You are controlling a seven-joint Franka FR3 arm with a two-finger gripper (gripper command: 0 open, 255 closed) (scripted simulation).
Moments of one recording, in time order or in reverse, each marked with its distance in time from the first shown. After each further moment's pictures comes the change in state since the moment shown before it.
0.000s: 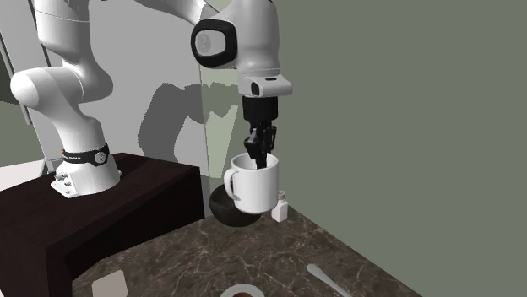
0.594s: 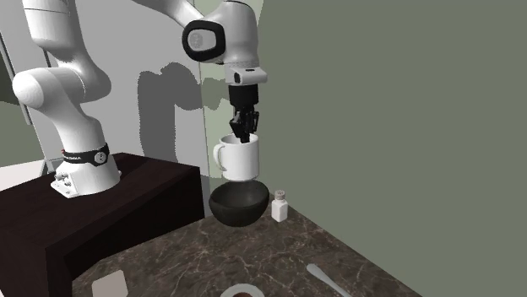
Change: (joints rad) arm 0.110 -0.220 0.064 -0.276 -0.030 0.053 0.192
